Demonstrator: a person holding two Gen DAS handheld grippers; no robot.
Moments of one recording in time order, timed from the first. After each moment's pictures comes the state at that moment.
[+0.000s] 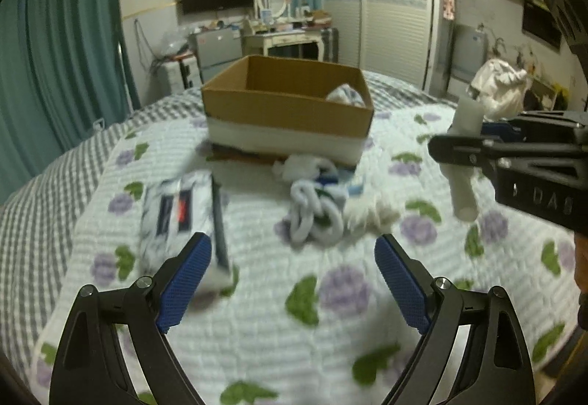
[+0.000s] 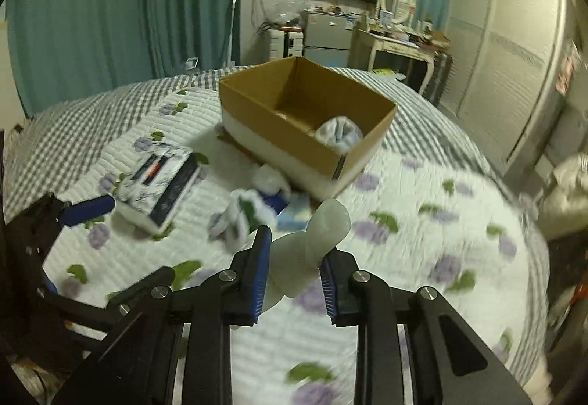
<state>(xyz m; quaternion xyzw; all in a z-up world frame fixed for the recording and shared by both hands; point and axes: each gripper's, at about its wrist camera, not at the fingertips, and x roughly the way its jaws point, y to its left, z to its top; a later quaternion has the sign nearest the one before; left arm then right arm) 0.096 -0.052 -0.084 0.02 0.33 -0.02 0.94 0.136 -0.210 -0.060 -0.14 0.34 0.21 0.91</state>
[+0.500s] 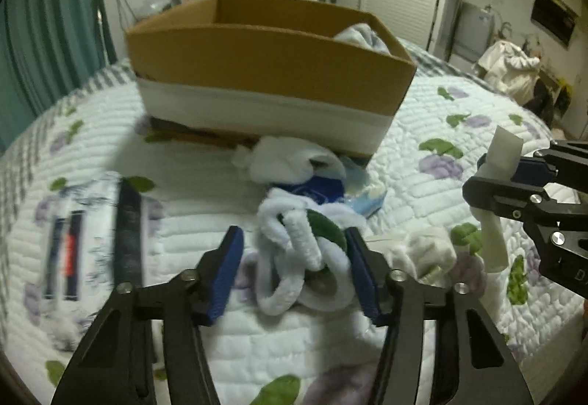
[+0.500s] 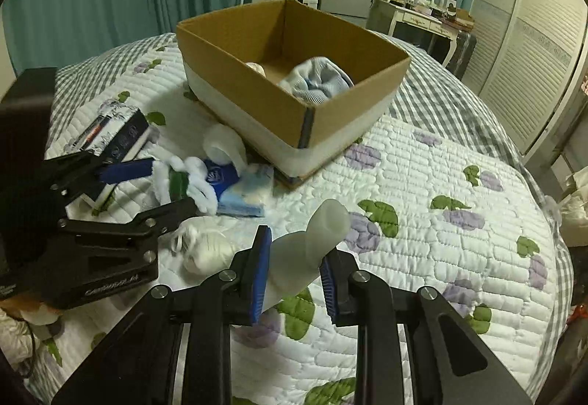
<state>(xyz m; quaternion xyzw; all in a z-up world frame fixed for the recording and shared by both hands) 0.193 -0.062 -0.143 0.00 0.41 -0.05 0.91 0.213 -0.235 -0.123 -0.15 0.40 0.24 0.87</state>
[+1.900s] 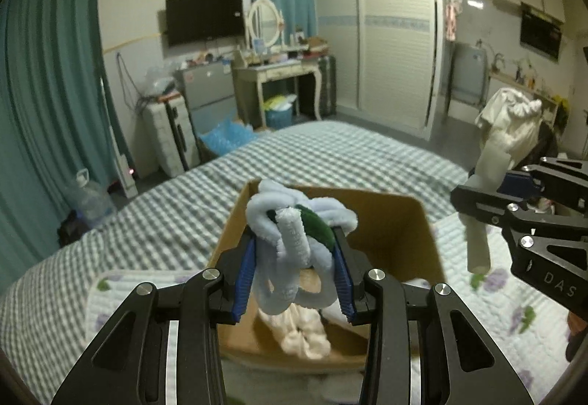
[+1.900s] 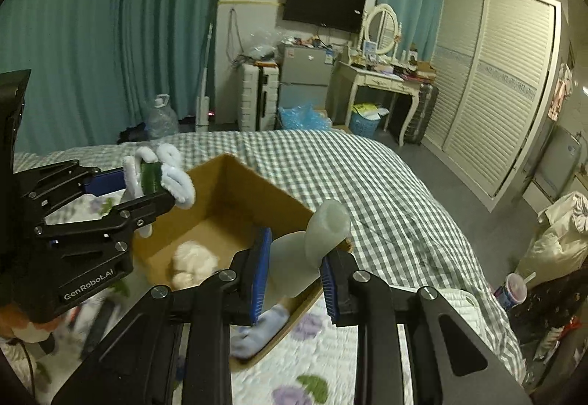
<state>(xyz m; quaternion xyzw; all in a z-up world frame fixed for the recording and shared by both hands) 0.317 -0.020 -0.018 0.04 0.29 -0.04 0.95 0.326 -0.192 0.011 -0.12 0.29 0.18 0.93</state>
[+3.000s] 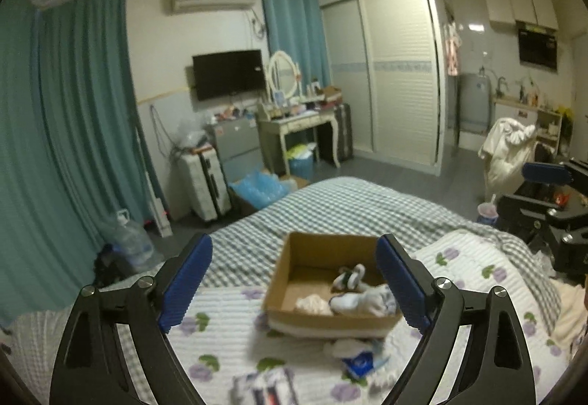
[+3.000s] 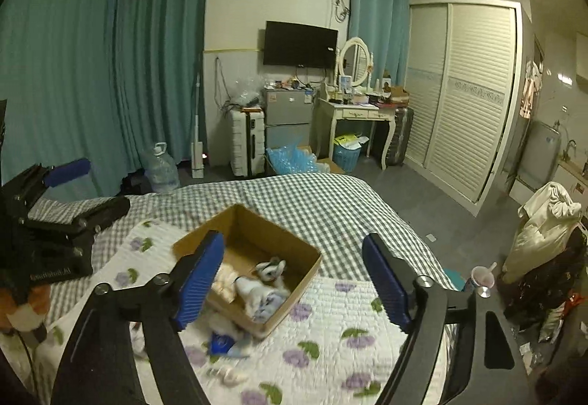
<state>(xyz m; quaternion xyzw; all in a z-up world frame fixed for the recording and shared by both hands) 0.147 -0.004 0.125 0.06 0.20 0.00 0.98 0.182 -0.248 0.138 -0.07 0.23 0.16 0.96</state>
